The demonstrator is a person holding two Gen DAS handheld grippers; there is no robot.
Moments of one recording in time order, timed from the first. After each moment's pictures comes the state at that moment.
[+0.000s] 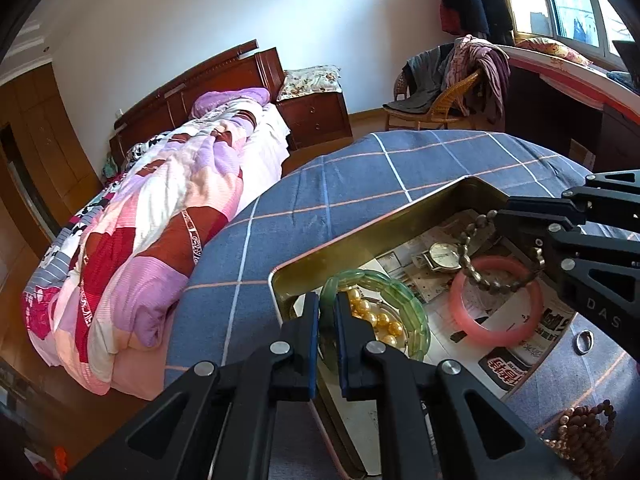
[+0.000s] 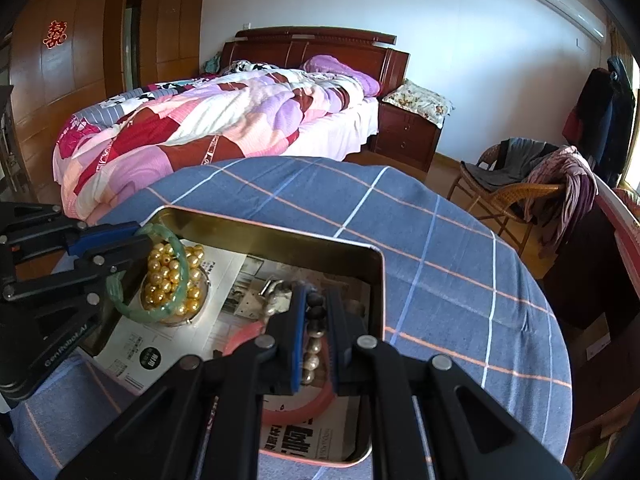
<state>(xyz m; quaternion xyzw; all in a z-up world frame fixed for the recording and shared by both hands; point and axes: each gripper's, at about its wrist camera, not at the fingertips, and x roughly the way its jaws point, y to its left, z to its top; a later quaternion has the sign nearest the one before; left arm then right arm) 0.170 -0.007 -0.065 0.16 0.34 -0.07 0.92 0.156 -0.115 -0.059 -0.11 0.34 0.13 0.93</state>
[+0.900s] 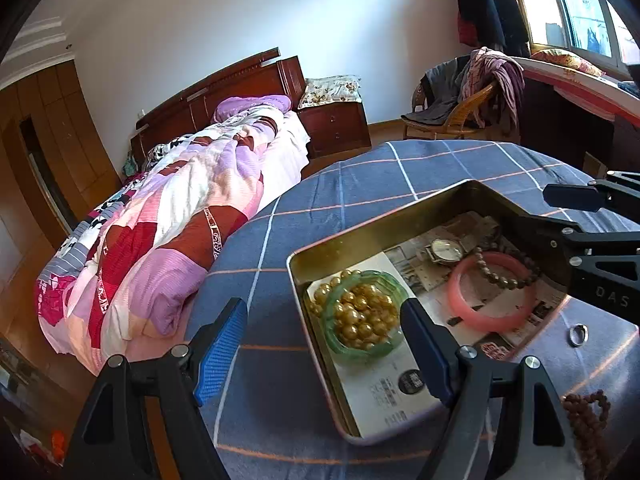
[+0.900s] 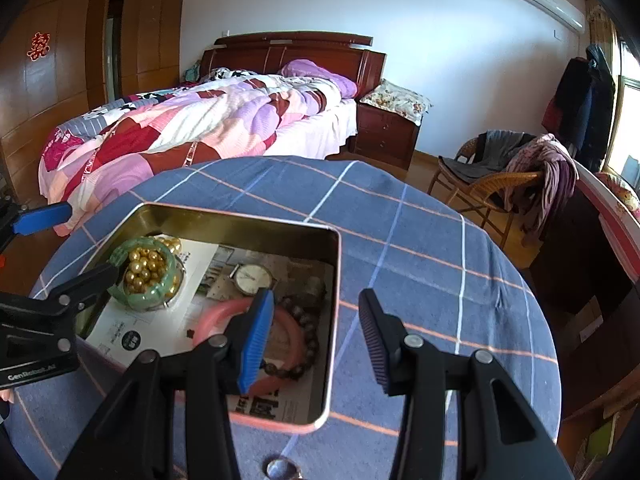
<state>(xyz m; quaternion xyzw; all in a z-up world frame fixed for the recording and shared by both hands) 0.138 -0.002 -0.062 0.15 0.32 -0.04 0.94 0.142 -0.141 -0.061 -0.09 0.33 0.10 0.94</state>
